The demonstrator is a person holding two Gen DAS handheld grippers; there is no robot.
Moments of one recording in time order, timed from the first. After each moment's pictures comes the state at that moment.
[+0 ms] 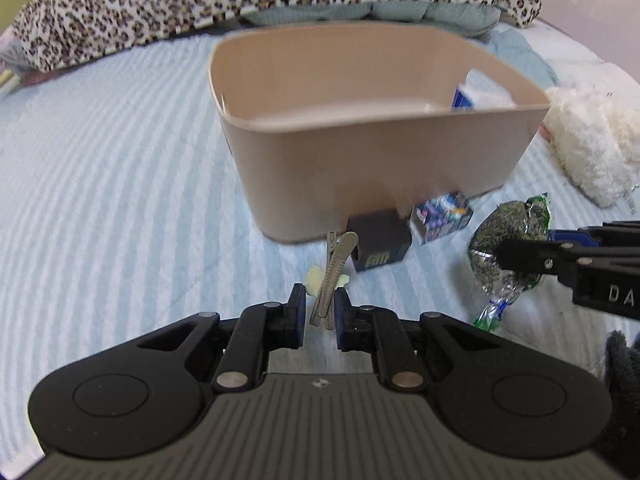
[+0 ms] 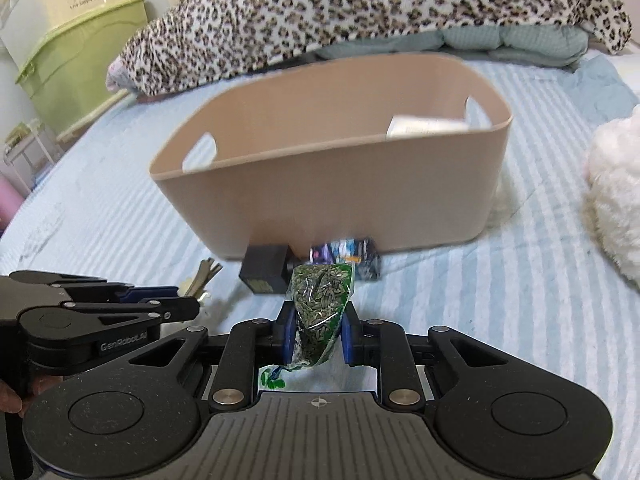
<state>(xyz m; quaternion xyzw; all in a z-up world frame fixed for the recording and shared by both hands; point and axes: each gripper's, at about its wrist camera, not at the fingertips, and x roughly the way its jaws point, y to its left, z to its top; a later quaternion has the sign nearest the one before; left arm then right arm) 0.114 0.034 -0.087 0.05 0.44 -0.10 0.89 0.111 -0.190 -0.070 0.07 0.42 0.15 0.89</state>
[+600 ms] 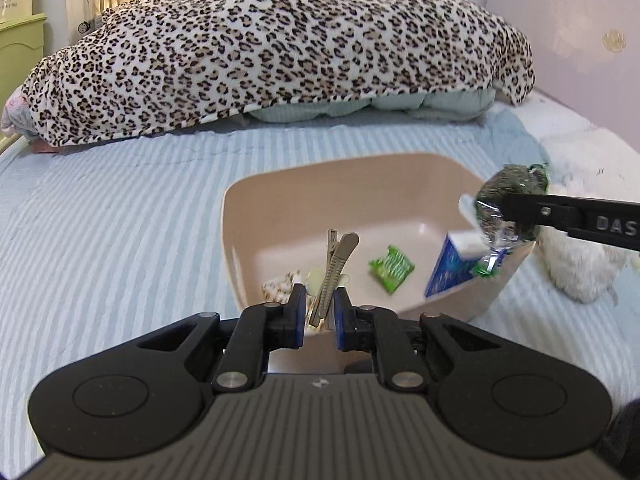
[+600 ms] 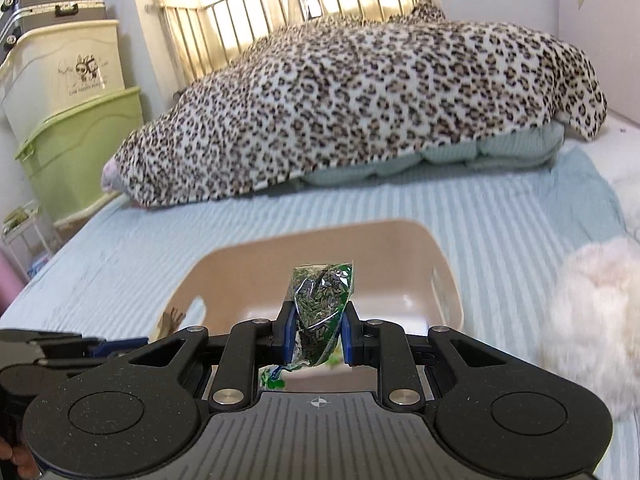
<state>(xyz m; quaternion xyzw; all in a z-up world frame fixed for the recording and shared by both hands) 0.161 0.020 -0.013 0.03 0.35 -0.11 0.93 0.168 -0.217 0.008 0.09 0.30 0.12 0.94</state>
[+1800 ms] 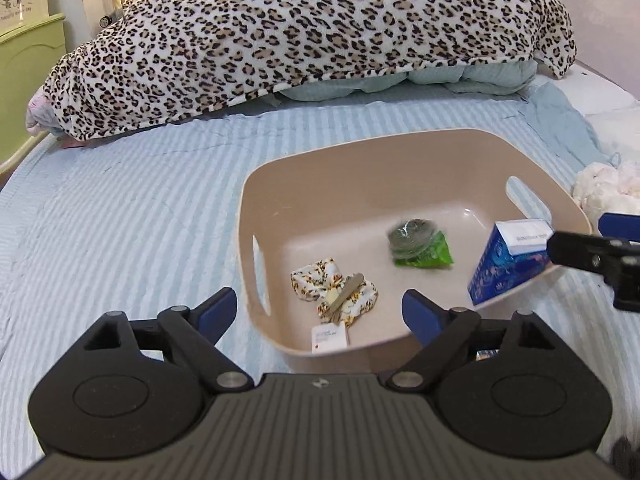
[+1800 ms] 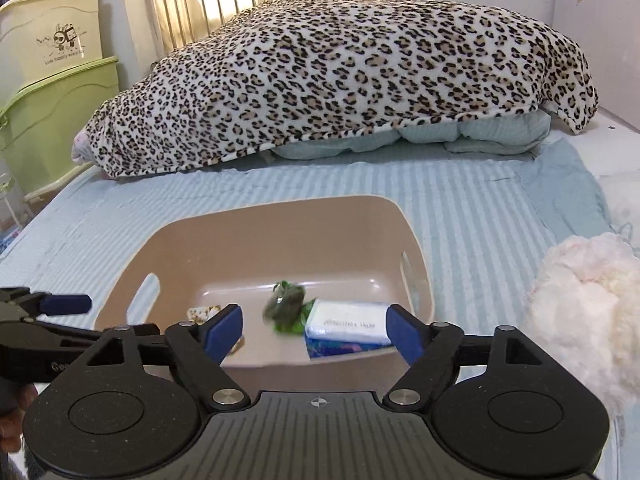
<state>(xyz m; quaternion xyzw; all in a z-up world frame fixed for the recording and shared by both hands) 0.182 0.001 -0.023 0.07 0.39 -0.04 0.92 0.170 -0.223 -0.016 0.05 0.34 0.09 0.93</state>
